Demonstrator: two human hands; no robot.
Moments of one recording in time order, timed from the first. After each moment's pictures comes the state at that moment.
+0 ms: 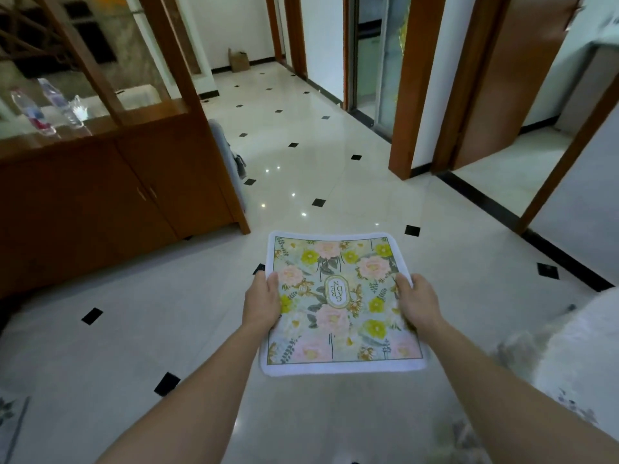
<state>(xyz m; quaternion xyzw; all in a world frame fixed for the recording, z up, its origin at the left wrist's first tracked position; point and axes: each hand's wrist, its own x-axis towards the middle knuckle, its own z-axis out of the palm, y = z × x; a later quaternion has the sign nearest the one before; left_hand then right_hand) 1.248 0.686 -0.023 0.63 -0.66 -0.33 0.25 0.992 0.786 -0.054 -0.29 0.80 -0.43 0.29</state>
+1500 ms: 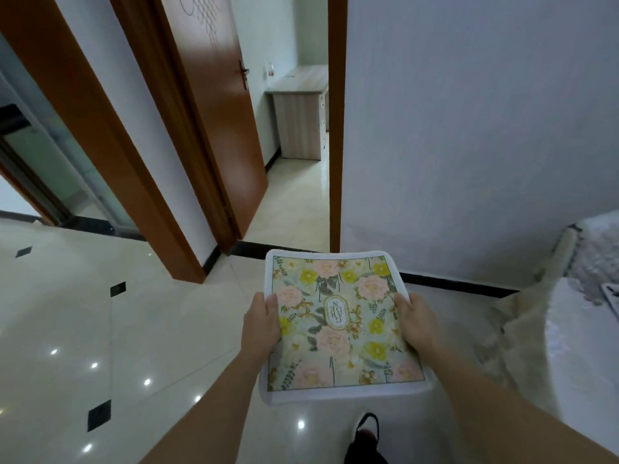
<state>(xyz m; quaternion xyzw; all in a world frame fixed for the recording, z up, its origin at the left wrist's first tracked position) 0.514 0.269 -0.035 0.25 -0.86 -0.43 0.09 0.439 0.540 -0.050 0.10 0.87 -0.48 0.08</state>
